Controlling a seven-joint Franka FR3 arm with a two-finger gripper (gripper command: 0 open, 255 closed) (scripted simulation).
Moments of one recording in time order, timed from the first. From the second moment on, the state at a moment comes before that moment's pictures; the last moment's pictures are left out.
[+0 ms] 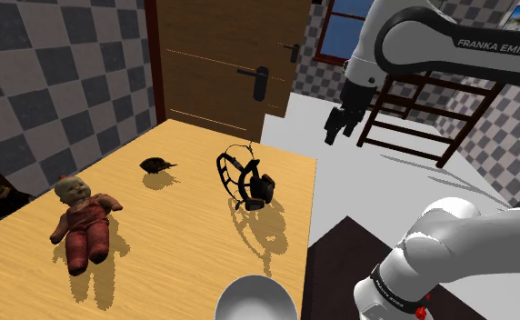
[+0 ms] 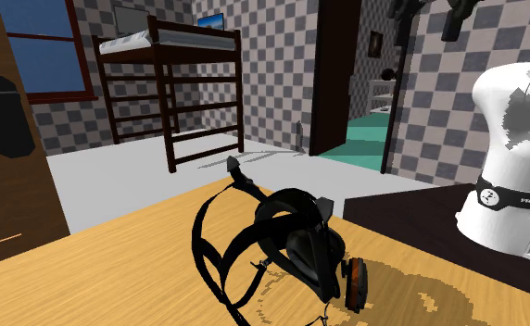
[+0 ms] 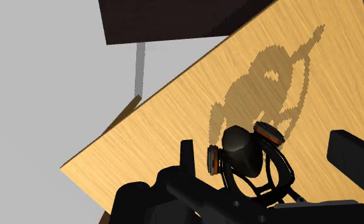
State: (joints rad) arm -0.02 -0.80 0.03 -2.43 -0.01 1.66 -0.01
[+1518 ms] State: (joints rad) arm 0.06 0.06 0.12 -1.93 0.11 1.88 0.06
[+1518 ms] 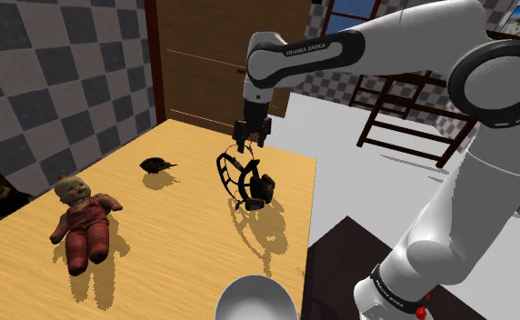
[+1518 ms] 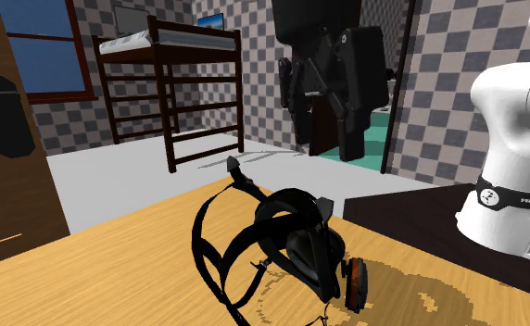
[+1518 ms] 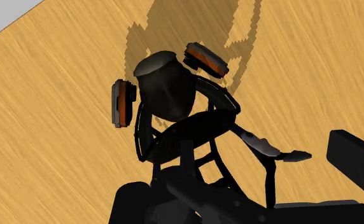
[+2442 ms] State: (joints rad) arm 0.09 0.37 0.14 -1.72 0.12 1.93 0.07
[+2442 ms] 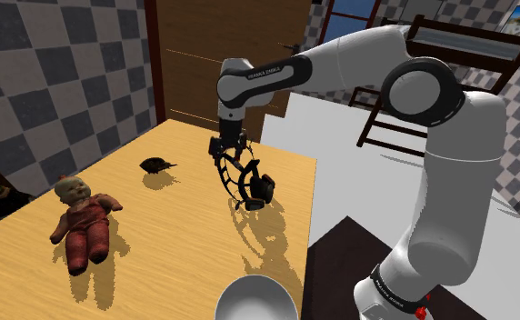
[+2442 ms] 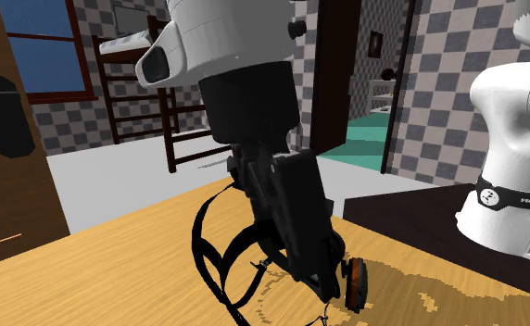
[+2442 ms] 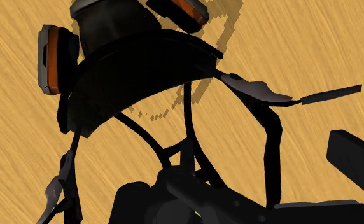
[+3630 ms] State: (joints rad) arm 0.09 0.35 0.14 -1.67 0.12 1.87 0.07
